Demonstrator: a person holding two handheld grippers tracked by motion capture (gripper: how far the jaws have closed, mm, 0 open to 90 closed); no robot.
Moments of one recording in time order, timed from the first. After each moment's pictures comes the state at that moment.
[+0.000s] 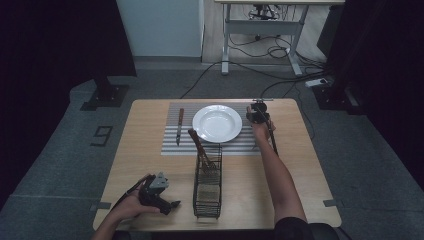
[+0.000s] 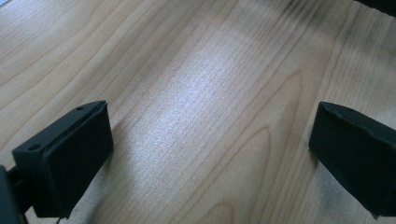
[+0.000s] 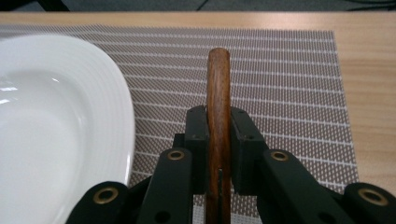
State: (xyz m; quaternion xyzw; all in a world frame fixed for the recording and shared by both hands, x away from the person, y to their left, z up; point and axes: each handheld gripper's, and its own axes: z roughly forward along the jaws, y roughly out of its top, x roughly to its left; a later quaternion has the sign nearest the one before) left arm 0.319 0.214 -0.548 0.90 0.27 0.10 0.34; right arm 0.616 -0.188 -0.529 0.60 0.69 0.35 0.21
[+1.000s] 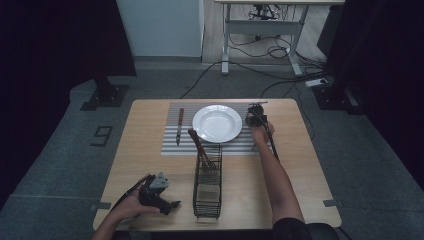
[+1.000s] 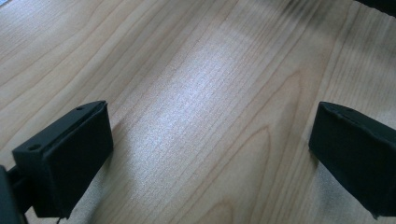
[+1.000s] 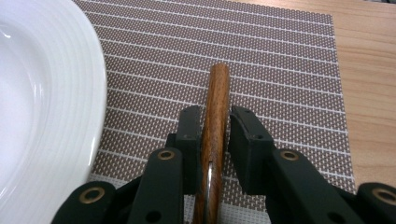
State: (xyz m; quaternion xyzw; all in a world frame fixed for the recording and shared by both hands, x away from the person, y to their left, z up) left arm 0.318 0.214 -0.548 0.90 0.27 0.10 0.34; right arm 0.615 -0.182 -0.542 0.58 0.72 0.30 0.24
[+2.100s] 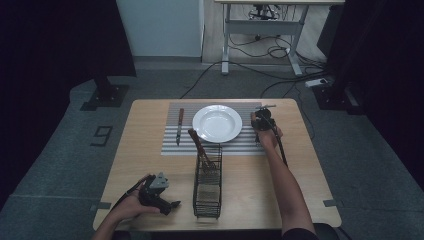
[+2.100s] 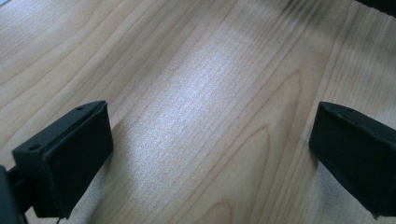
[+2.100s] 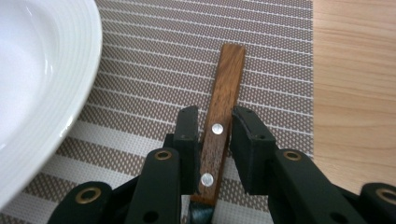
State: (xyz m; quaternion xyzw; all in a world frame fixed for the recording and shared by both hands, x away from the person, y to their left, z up) left arm 0.318 0.214 -0.548 0.90 0.27 0.10 0.34; right arm 0.591 -0.206 -0.537 0.56 0.73 0.31 0.24
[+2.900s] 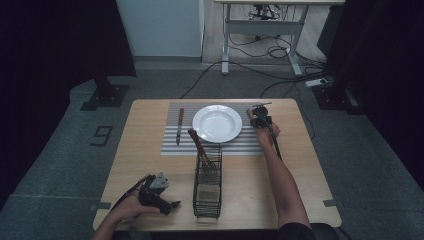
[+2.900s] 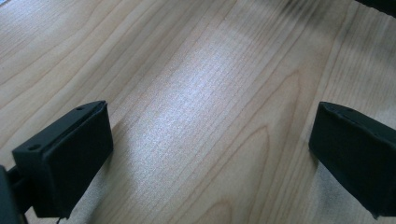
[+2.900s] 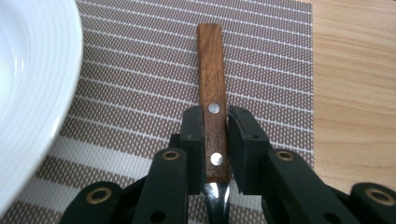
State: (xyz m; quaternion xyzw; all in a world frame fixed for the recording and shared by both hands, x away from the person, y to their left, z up) left arm 0.318 0.214 -0.548 0.90 0.27 0.10 0.34; right arm 0.607 -0.198 -0.540 0.57 0.73 0.29 0.24
